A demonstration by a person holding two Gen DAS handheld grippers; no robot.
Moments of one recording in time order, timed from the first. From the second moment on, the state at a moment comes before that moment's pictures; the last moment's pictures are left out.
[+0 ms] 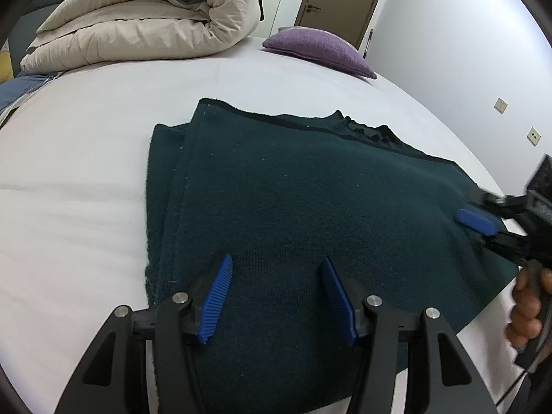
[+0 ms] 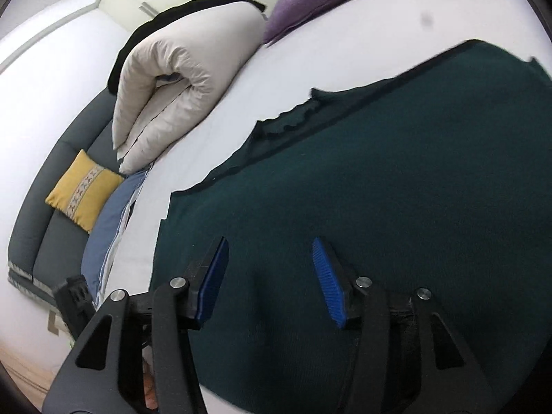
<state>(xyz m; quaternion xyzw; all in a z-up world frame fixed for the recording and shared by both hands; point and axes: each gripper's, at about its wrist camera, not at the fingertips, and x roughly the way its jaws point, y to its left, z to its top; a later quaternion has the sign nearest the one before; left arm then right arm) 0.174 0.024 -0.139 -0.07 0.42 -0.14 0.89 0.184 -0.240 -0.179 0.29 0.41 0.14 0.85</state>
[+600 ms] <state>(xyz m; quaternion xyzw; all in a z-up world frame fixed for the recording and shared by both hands) 0.205 -0.073 -0.095 -0.11 0.43 -0.23 0.87 0.066 -0.481 -0.171 0.45 0.39 0.03 0.81</state>
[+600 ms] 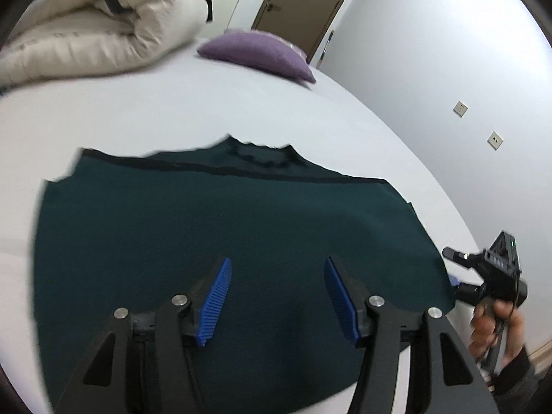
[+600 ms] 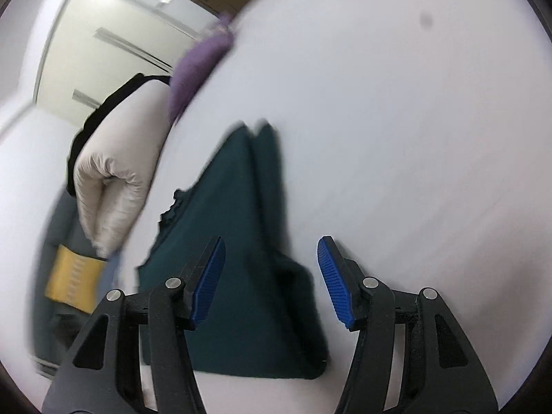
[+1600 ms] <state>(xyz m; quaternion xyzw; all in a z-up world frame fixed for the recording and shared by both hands) 0.231 -0.068 -0.146 -0.17 0.47 -0.23 0.83 0.128 -0.422 -0.181 0.39 0.45 0.02 0.81</state>
